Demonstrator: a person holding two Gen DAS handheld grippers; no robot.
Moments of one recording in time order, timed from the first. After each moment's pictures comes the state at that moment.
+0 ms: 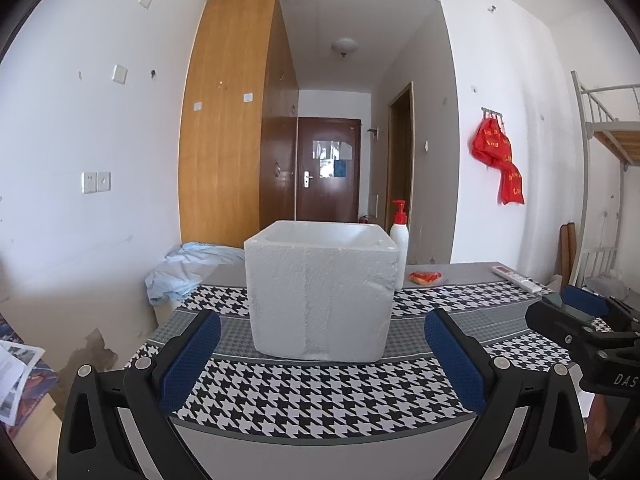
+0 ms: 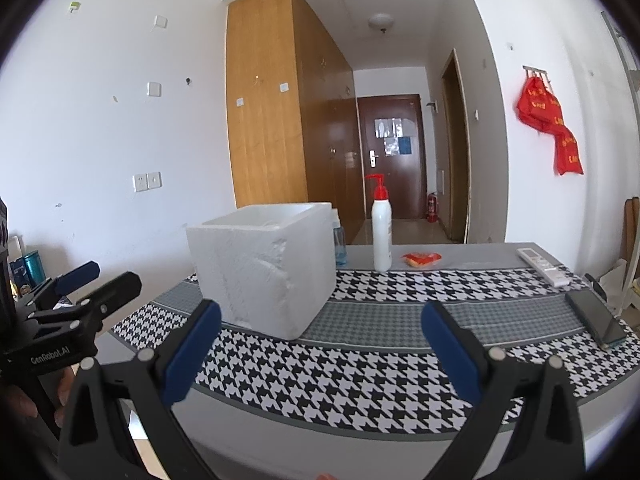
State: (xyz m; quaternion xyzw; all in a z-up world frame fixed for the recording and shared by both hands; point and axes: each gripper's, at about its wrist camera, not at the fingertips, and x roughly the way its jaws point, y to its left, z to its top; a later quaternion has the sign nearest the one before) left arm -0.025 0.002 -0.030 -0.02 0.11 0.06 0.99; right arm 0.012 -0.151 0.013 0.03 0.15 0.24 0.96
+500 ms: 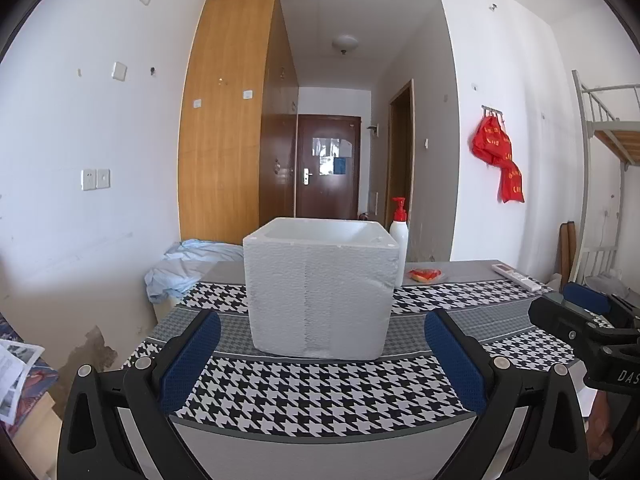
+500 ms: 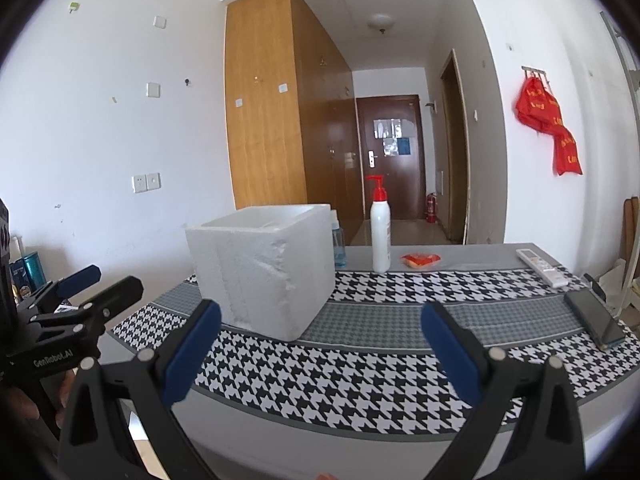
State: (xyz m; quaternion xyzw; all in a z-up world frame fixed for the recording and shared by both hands) left arm -0.025 0.003 -0.031 -0.02 0.12 0.06 0.99; right arm 0.011 -0.154 0.014 0.03 0.14 0.24 0.96
